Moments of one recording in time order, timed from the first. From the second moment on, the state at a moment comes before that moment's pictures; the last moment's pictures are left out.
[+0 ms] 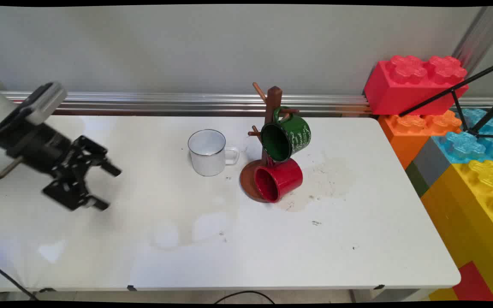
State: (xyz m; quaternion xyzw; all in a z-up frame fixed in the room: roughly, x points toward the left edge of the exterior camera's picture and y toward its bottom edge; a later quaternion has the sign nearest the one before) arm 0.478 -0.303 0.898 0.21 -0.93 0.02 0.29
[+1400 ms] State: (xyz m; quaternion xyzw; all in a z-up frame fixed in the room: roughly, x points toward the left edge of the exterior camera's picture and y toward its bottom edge) arm 0.417 -0.347 0.911 0.27 -0.85 0.06 0.45
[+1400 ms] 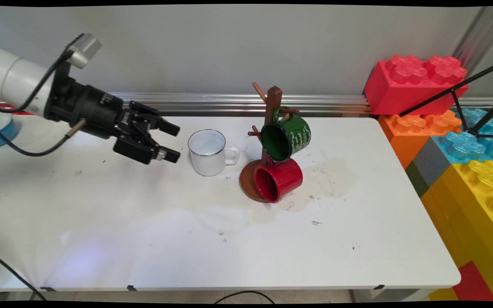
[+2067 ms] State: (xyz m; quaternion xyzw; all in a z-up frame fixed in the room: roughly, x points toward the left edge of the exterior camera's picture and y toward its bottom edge) arm 0.326 -0.356 0.924 0.36 -0.84 0.06 0.40
